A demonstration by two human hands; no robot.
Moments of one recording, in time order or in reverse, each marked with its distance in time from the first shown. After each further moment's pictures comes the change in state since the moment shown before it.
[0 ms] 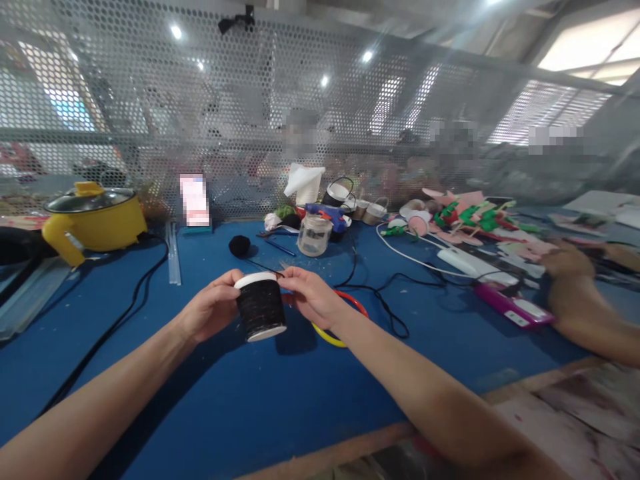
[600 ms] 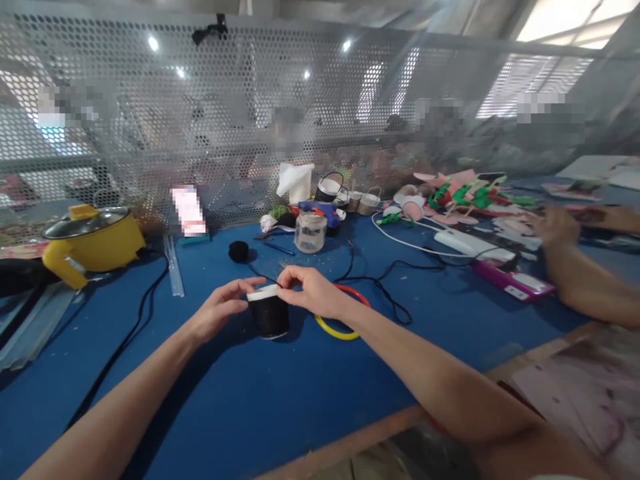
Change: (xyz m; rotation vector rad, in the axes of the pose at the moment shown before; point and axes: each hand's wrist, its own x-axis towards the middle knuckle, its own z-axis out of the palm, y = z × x) left_hand 0.011 -0.001 -0.025 0.534 -0.072 0.087; right_hand -0.001 -0.012 -0.010 -0.809 -0.092 -0.303
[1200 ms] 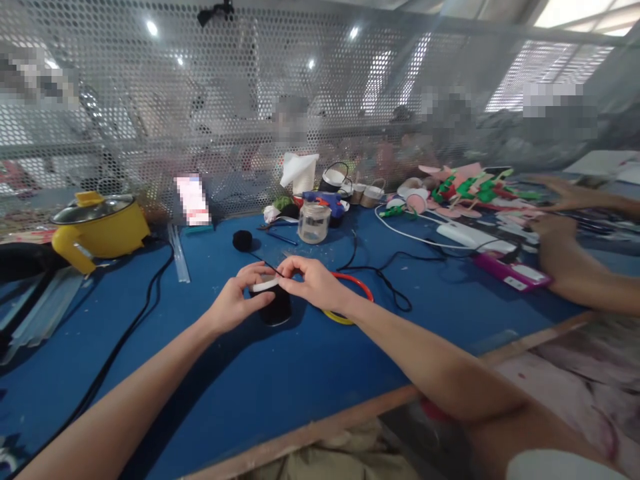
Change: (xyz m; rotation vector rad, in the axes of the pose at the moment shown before) left_hand -0.003 0.006 0.023 0.514 0.069 0.199; right_hand -0.008 -0.003 0.012 -0.110 0.093 -0.098
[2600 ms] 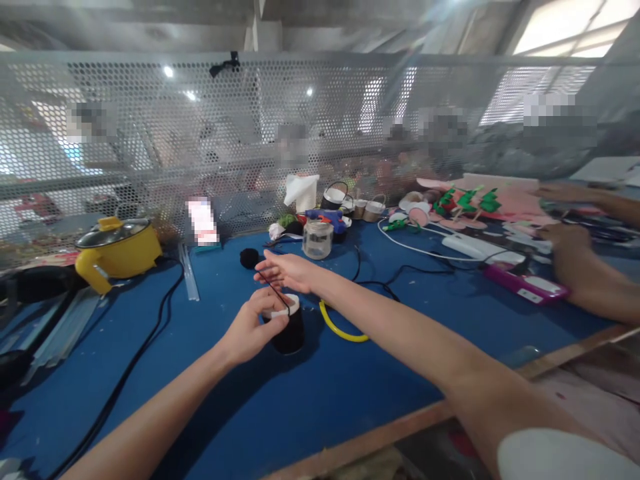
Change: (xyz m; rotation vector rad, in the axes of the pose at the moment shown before) left_hand -0.007 0.026 0.010 0.025 -0.015 -0.011; right_hand 0.069 0.007 0.016 0.627 -0.189 0.584
